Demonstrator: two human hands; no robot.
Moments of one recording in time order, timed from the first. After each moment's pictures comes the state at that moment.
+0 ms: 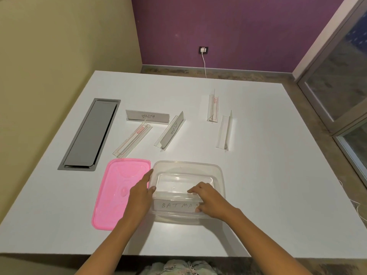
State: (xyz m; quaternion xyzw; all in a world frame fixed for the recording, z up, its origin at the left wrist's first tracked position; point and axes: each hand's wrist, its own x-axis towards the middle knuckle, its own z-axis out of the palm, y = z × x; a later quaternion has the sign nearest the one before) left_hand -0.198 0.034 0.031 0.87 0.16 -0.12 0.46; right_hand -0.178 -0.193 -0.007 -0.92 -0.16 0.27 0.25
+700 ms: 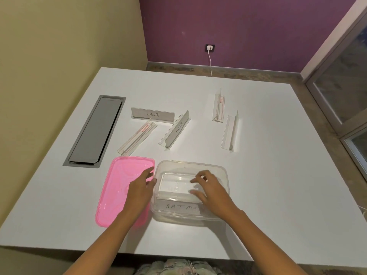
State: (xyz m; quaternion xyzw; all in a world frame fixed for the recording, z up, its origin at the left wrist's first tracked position) left_hand -0.185 0.046 0.029 0.86 0.17 -0.10 0.47; right_hand -0.175 -0.184 0.013 -0.94 -0.17 0.10 0.29
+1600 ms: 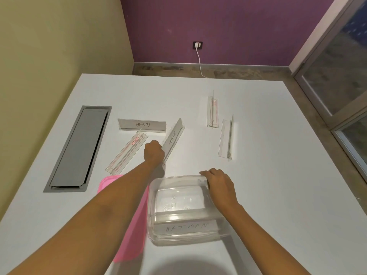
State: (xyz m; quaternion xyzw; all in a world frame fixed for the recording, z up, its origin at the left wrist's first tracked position) left_hand 0.025 0.017 -0.010 0.92 0.18 -0.13 0.31; right_hand -0.104 -0.188 -0.006 -0.99 -0.05 -0.01 0.15
